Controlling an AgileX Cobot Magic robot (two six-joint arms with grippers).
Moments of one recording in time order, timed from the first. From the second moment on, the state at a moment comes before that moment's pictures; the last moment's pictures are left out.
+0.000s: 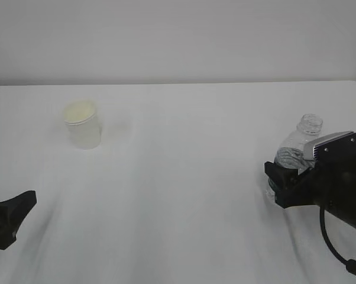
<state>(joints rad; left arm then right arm) -0.27 1.60 -0.02 0.01 -1.15 -0.11 0.12 1.98 -0.40 -0.25 -1.14 -0.02</state>
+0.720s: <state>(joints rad) -0.27 1.60 -0.02 -0.01 -1.15 -0.11 0.12 1.77 -0.40 -0.26 -1.07 -0.05</state>
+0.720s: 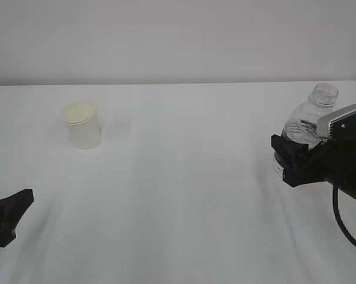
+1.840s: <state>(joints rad) -0.27 1.77 -0.22 0.03 -1.14 -0.10 0.12 1.67 -0.39 -0.27 -0.95 -0.05</state>
